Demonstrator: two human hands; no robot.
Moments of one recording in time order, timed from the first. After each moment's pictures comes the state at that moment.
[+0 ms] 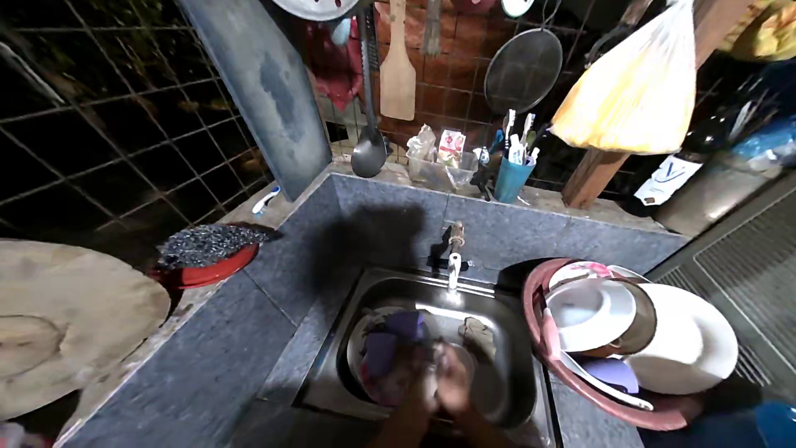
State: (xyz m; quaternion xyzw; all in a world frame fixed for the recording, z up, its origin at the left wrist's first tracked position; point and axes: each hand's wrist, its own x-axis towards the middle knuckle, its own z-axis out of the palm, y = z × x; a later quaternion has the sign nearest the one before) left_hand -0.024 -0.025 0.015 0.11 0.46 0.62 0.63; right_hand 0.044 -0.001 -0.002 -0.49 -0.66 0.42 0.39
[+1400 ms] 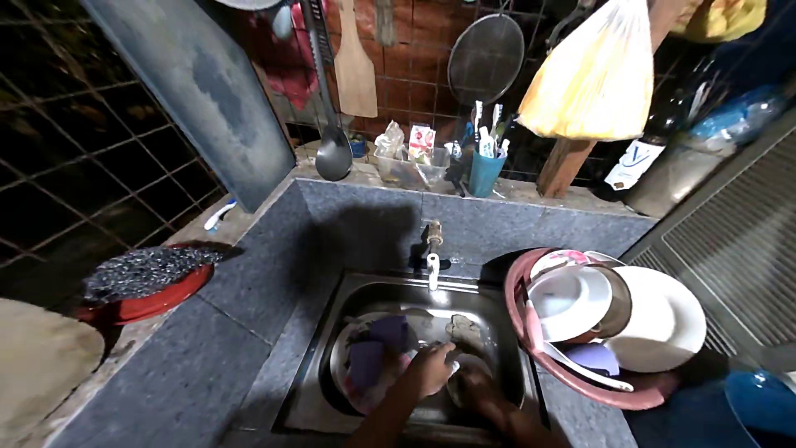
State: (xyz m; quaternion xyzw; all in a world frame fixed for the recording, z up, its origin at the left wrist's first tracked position) left_hand -0.041 0.034 0.058 0.65 0.60 0.10 0.45; right_hand 0.151 0.042 -0.037 -0.53 -0.79 0.31 -0.07
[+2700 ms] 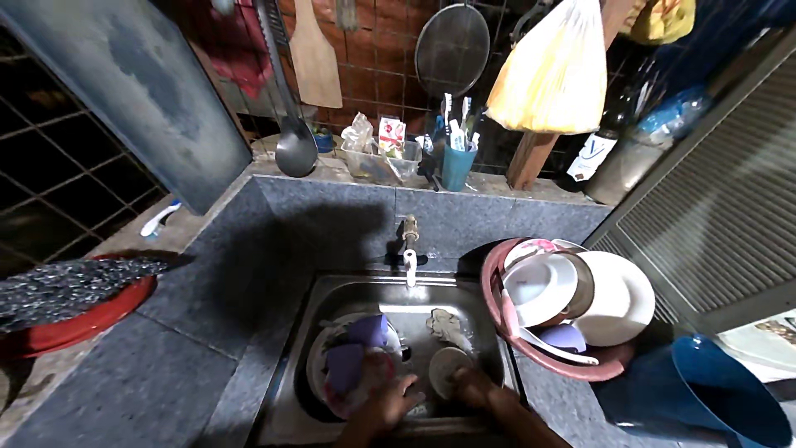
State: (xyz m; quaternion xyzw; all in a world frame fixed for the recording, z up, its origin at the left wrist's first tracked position) left_hand -0.080 -0.014 -0.001 0.64 0.56 0.07 0.52; right_hand 0.164 0.042 -0.017 -0.52 -0.75 0.37 -0.19
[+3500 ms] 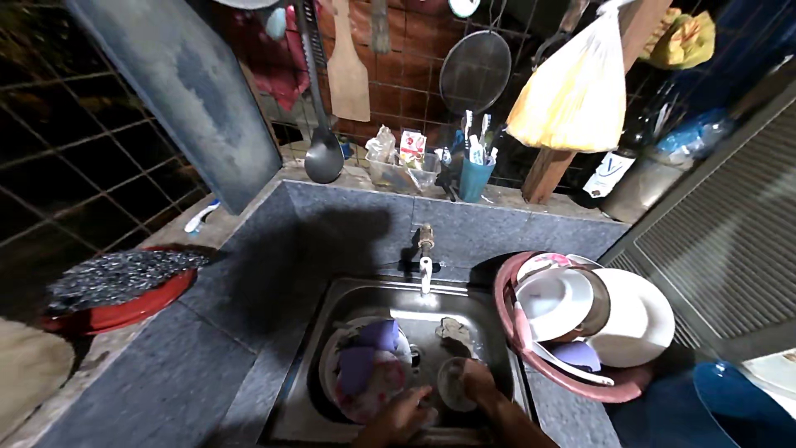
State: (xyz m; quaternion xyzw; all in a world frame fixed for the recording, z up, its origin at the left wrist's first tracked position) left_hand -0.079 -0.031 0.000 0.66 0.51 0.14 0.54; right_hand 0.136 0.067 -0.018 -0.63 -0.70 0.31 -0.12
